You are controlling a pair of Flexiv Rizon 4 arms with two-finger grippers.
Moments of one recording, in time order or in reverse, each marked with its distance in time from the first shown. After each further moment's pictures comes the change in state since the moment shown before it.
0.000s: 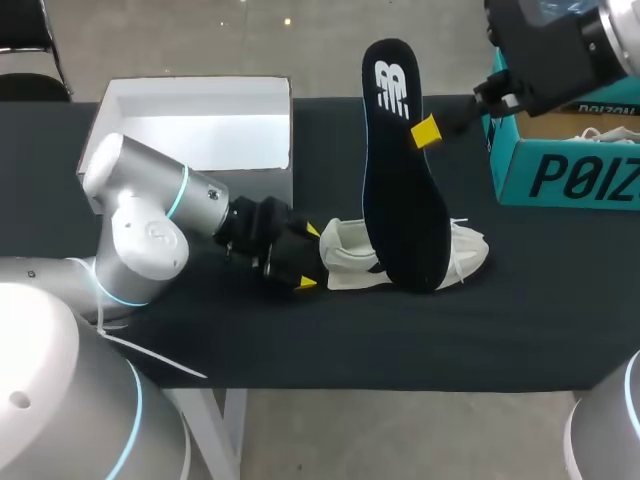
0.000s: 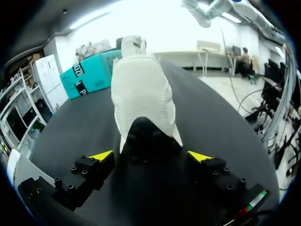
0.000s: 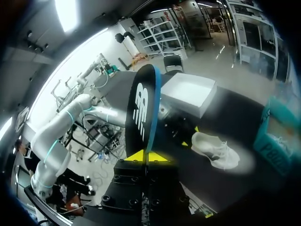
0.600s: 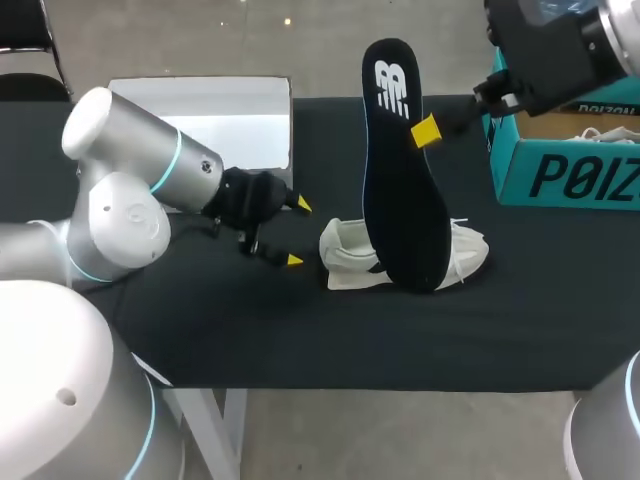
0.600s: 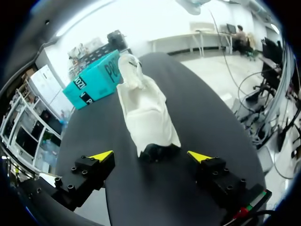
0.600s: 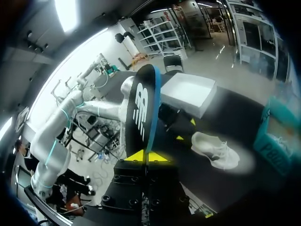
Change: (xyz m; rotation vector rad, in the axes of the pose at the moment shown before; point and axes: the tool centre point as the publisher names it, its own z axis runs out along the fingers) left arm -0.009 -0.045 -0.059 -0.155 -0.070 0.157; right arm 0.000 0.000 0.000 0.000 0.001 0.000
